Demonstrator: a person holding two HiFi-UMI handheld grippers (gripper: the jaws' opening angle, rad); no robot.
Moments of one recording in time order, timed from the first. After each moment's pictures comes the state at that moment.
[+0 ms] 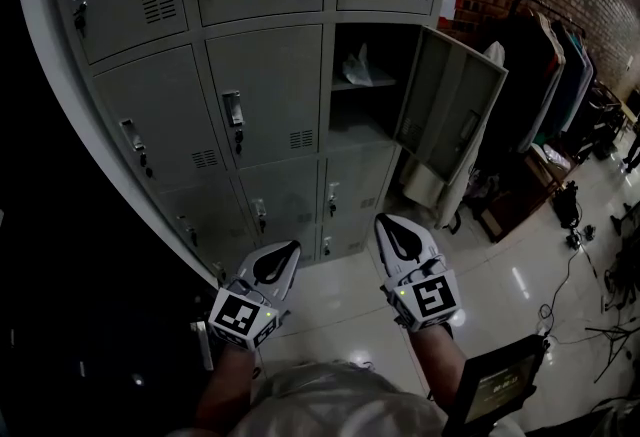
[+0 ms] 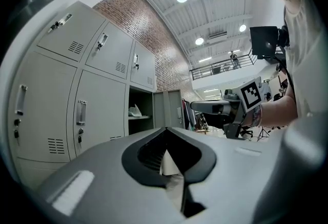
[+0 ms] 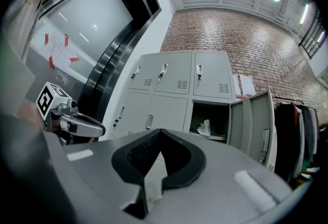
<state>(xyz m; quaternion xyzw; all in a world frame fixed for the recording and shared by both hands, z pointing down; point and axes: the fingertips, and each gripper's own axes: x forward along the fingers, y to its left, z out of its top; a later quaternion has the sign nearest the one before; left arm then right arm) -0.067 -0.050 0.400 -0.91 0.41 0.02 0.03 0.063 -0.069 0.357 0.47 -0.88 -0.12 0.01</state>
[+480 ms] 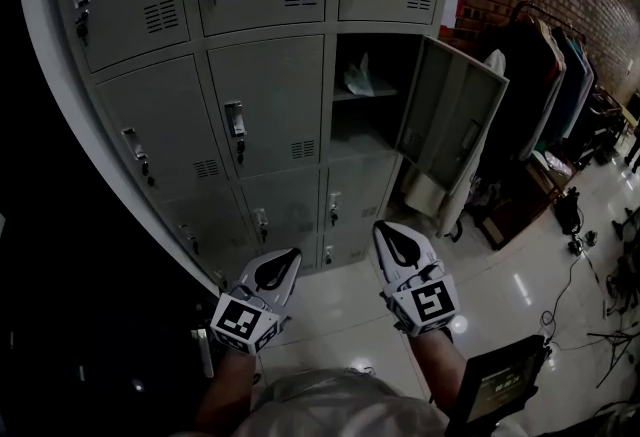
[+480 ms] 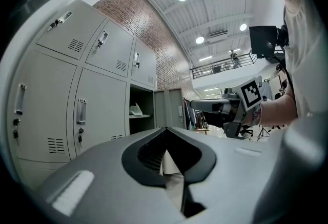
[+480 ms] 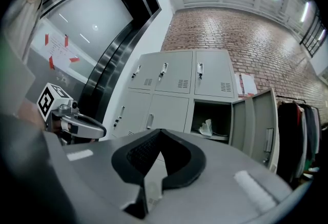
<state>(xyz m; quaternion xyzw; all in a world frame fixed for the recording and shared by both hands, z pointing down) -0.067 -0.059 0.404 -0.91 0.41 0.01 0.03 0.061 -0.078 0.358 0.46 -0.88 -0.12 0.01</state>
